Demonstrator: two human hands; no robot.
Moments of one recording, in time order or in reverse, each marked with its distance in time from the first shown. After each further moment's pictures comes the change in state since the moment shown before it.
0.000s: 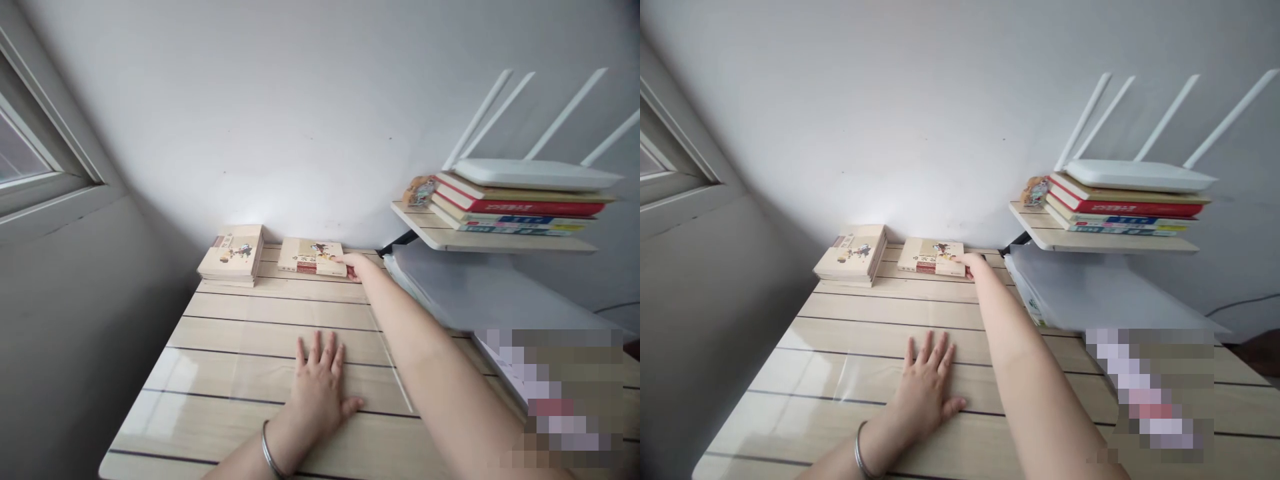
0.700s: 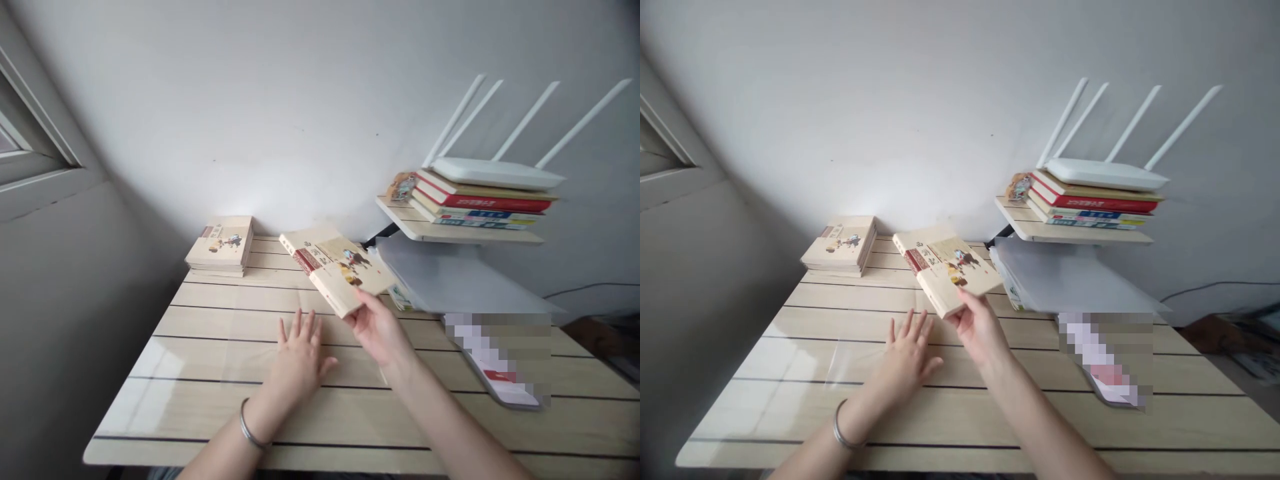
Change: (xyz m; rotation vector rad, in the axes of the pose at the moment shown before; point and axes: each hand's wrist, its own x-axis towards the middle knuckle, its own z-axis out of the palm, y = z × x) left_hand 0.002 -0.011 0.009 0.027 0.190 -0.061; right_hand -0.220 0.072 -0.013 1.001 -0.196 -0.228
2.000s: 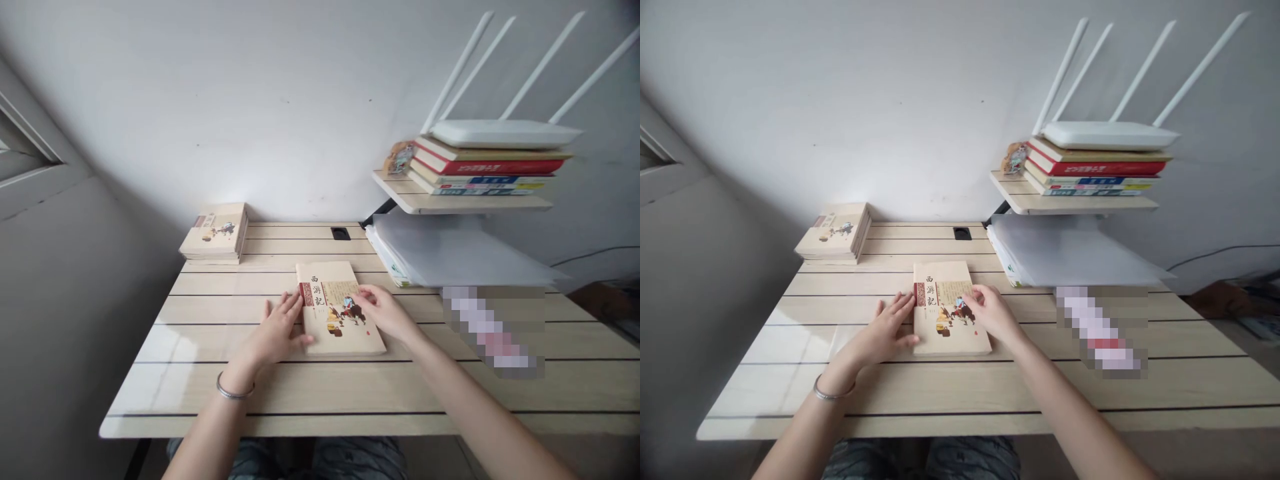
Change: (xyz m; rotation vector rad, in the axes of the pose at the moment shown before) left_hand 0.005 -0.036 -0.038 -0.317 -0.307 -0.032; right_hand 0.030 0.005 -0.092 -1.176 0.142 -0.220
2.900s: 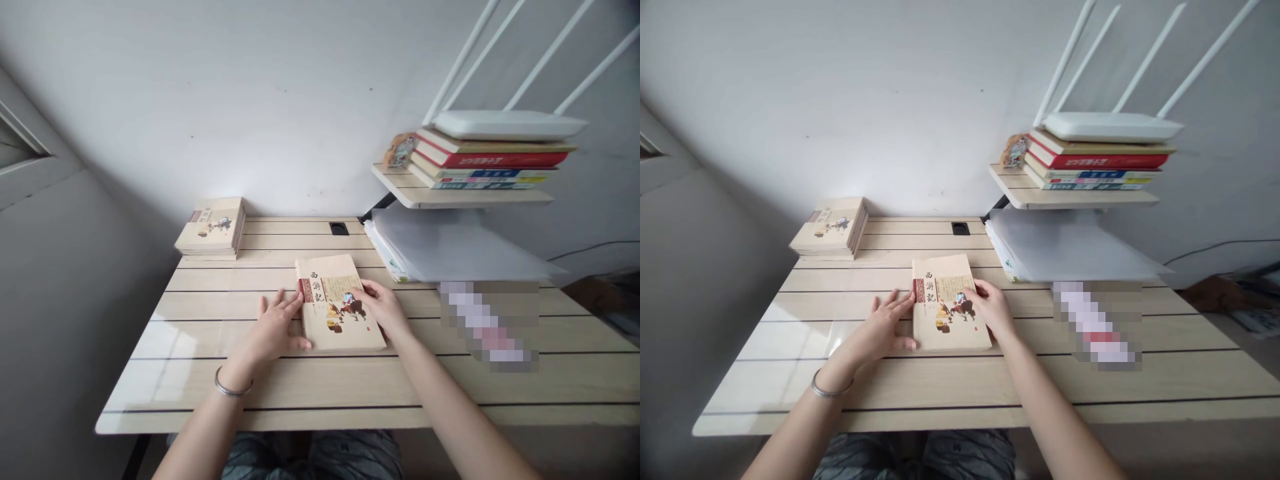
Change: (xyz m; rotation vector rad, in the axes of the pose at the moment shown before) left_hand 0.005 -0.008 0.011 0.001 0.033 0.014; right_hand 0.000 0.017 0.009 0.363 -0.011 0.033
